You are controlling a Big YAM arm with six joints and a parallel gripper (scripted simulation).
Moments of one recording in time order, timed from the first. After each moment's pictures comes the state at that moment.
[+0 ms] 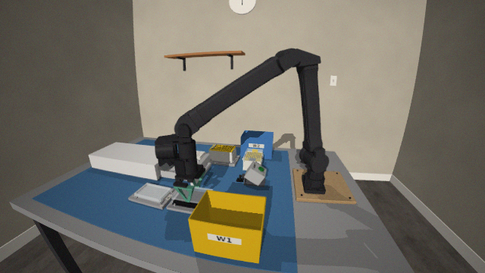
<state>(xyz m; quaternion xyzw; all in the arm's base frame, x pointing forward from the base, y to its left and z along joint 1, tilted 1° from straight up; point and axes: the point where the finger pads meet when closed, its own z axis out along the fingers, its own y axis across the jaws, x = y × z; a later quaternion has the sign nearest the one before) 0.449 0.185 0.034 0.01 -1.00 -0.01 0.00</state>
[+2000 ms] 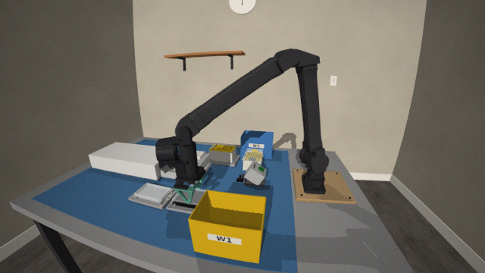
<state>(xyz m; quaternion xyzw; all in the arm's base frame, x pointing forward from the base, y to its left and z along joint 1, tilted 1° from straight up) 0.449 0.185 0.026 0.01 -1.00 -0.01 0.00</state>
